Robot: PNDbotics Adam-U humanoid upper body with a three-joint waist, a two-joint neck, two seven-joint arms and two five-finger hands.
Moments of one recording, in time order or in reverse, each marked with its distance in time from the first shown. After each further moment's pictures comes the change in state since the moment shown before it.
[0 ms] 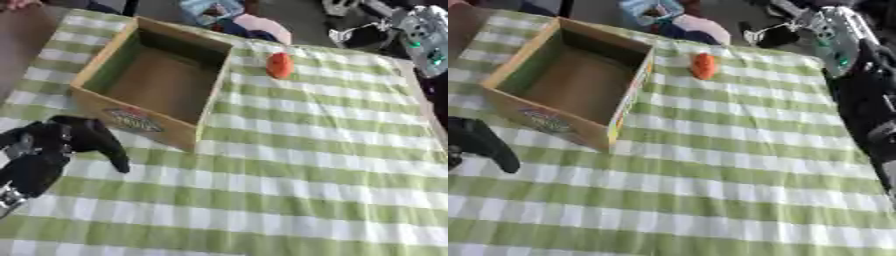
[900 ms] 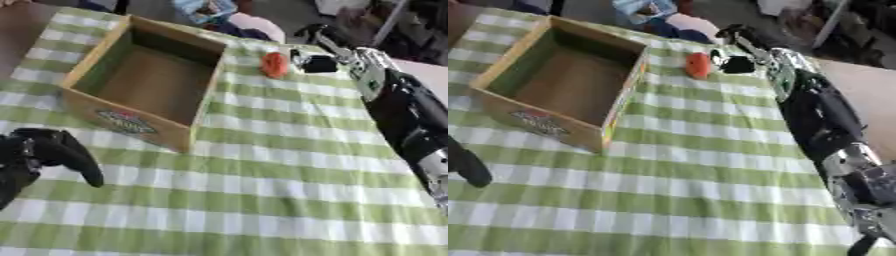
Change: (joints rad) left arm -0.013 -0.019 -0.006 0.000 0.004 0.002 -0.032; right arm -0.011 0.070 -0.028 0.177 0.101 0.061 -0.119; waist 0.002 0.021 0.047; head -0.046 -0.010
